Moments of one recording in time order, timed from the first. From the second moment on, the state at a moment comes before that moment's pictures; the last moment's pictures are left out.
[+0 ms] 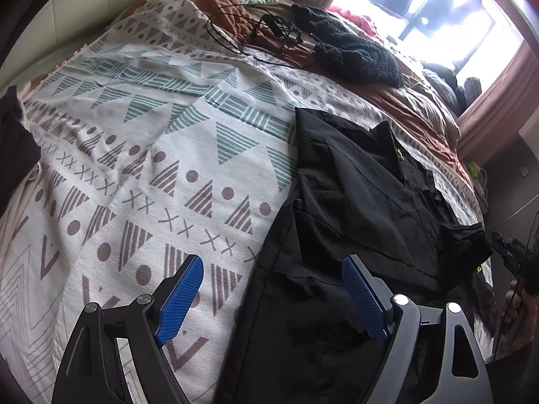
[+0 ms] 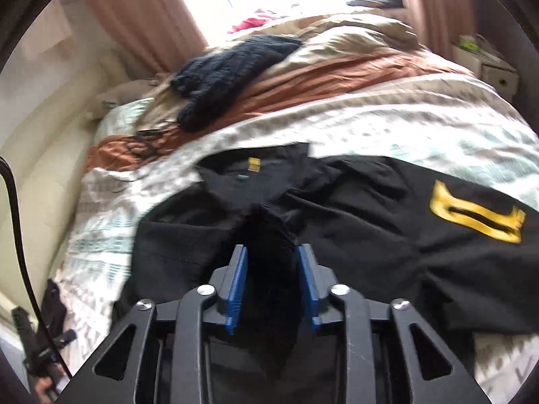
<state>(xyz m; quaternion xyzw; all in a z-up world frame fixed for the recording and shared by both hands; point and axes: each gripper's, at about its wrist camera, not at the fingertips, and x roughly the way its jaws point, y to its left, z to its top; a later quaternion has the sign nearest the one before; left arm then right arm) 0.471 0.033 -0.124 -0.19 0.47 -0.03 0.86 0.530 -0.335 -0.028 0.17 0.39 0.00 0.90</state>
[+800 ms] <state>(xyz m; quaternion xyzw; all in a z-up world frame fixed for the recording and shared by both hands) 0.543 0.001 -0.177 -0.09 0.52 0.00 0.85 0.505 -0.415 -0.156 0.26 0.48 -0.06 0.84</state>
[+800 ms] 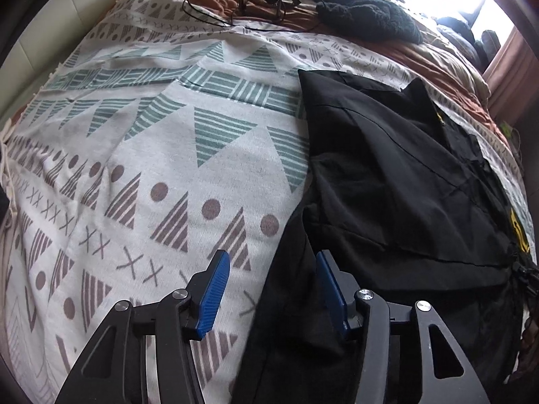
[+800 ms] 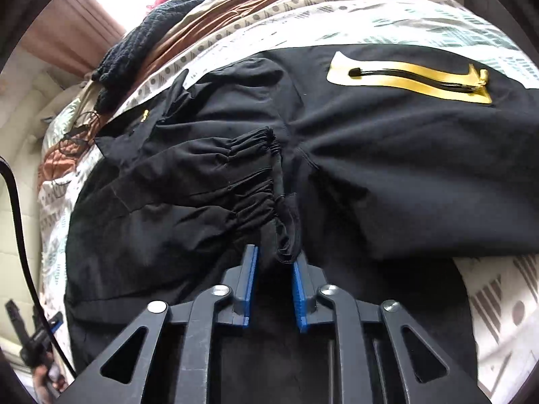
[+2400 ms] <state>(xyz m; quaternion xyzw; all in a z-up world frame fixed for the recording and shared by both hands) 0.501 -0.066 -0.098 -0.09 0.46 -0.02 0.88 0.315 -0.563 -0.102 0.31 0.39 -0.19 0.85</state>
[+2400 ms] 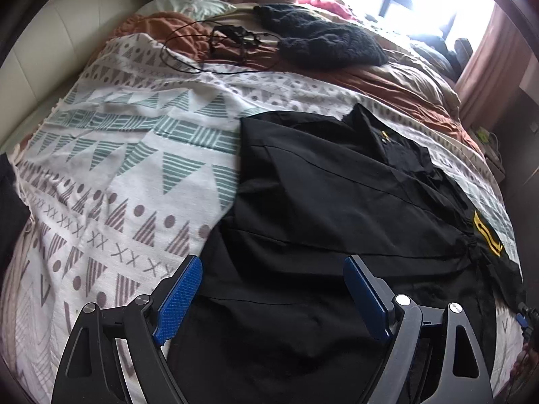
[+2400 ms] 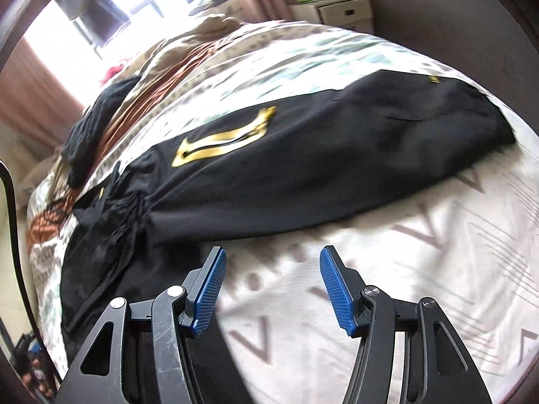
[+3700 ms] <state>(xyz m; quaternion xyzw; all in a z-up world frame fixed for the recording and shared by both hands) 0.501 -0.092 -0.140 -0.09 0.49 -0.01 0.87 0.288 -0.690 -0.075 0.42 0.21 -0.25 0.85</state>
